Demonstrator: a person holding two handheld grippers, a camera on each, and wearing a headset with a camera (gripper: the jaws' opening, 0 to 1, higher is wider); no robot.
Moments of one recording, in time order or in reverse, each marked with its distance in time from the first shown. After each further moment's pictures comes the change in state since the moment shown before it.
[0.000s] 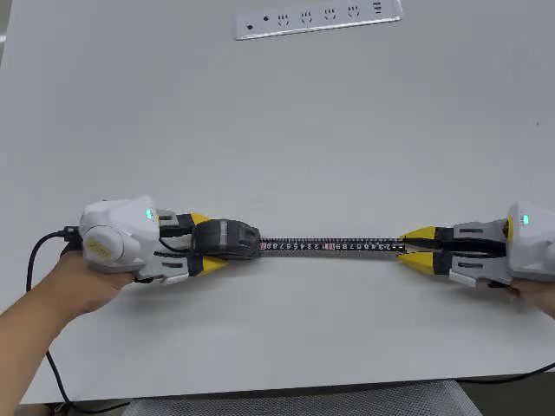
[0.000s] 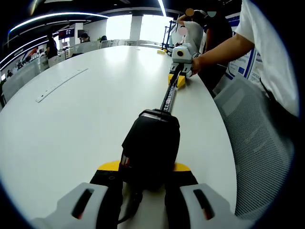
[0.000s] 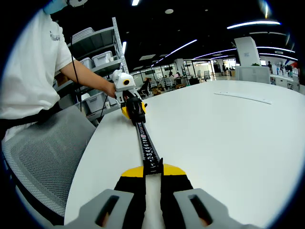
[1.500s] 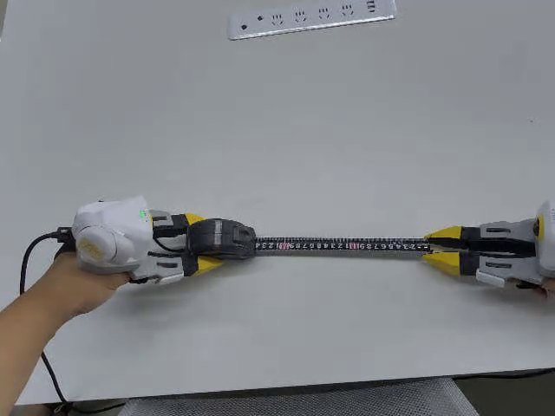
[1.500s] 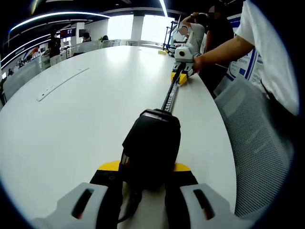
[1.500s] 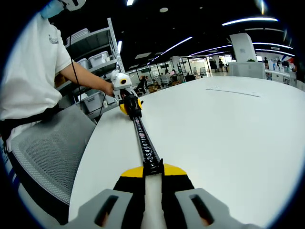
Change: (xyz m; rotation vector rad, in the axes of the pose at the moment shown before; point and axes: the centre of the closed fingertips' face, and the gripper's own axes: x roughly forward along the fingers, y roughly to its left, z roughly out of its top) left arm 0.000 0.000 0.001 -0.013 -0.003 0.005; right arm -0.033 -0.005 -0.014 0.030 0.024 -0.028
